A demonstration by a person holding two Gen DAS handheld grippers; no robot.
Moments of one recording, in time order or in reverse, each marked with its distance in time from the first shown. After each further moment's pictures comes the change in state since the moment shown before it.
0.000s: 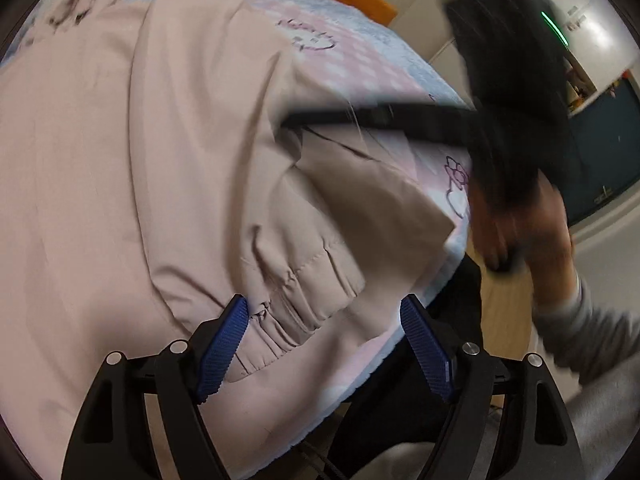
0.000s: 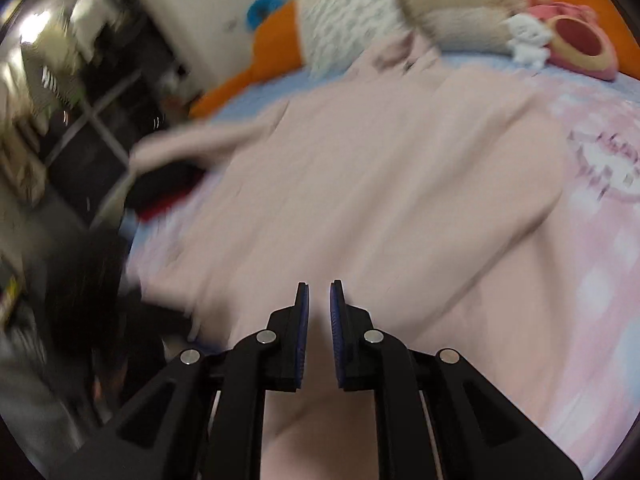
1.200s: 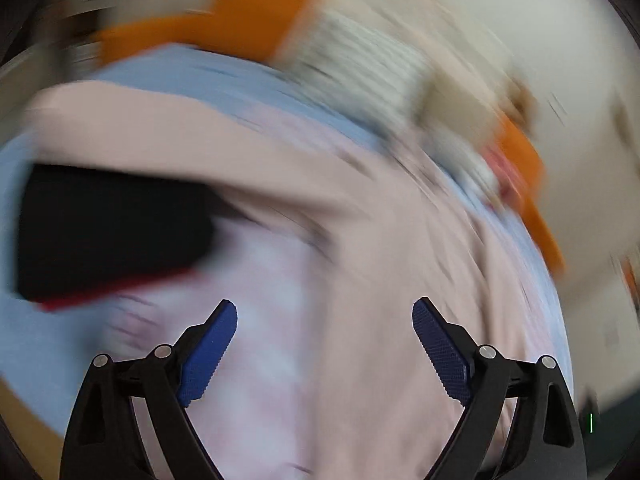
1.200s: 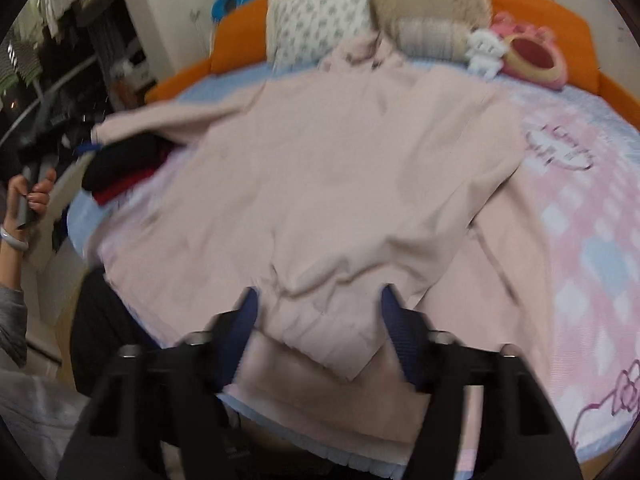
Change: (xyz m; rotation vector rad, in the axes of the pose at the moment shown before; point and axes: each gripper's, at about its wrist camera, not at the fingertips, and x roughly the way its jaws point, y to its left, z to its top) left arm -0.391 0.270 -0.151 -0.717 -0.636 0.512; right arm -0.022 0.087 -0.032 0.040 -0.079 -0.259
